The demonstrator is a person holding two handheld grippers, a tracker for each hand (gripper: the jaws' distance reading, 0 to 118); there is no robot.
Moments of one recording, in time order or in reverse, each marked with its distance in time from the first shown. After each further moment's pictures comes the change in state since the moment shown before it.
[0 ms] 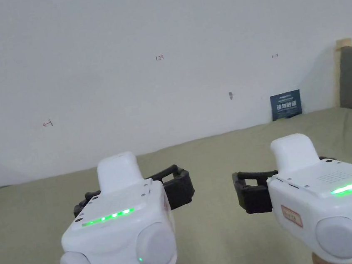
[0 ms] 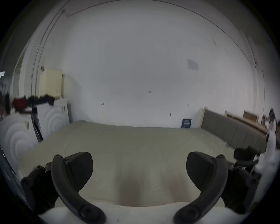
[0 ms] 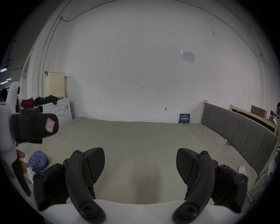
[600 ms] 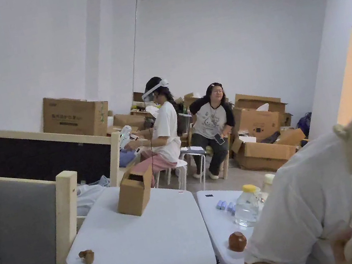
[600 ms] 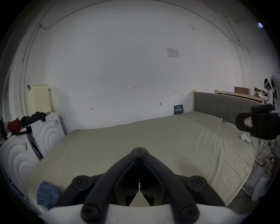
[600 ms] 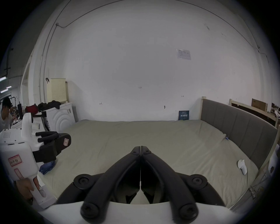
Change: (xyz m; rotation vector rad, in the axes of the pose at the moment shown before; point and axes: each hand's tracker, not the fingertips) left arm 0.016 -0.034 0.018 -0.023 -0.070 -0.290; right arm 0.032 -0.012 0.021 -0.007 0.023 -0.052
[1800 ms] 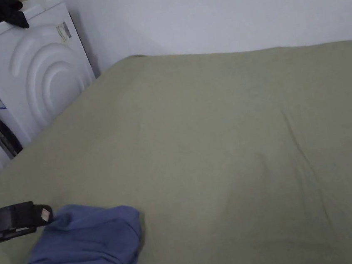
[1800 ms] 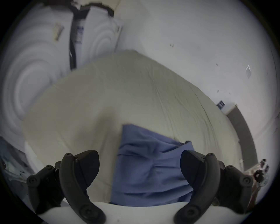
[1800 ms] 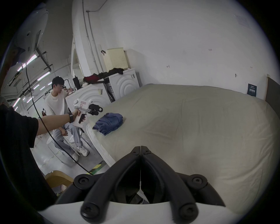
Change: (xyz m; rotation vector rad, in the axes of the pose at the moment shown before) left arm -0.579 -0.210 0.049 -0.528 0.149 0.586; right arm -0.151 -0.068 0.046 -0.324 0.692 0.046
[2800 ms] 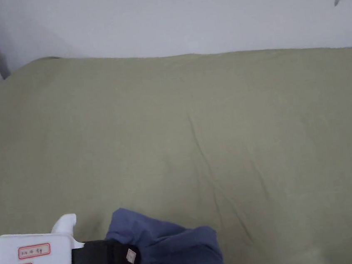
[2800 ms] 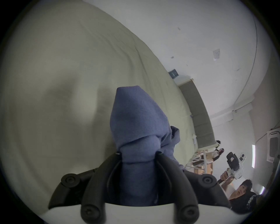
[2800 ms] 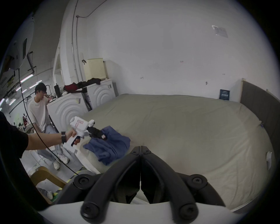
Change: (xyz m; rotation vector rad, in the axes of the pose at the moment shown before) left arm 0.208 -0.105 -0.123 -0.405 -0.582 0.047; right arm 0.062 -0.021 0.081 0.086 -0.226 -0.017
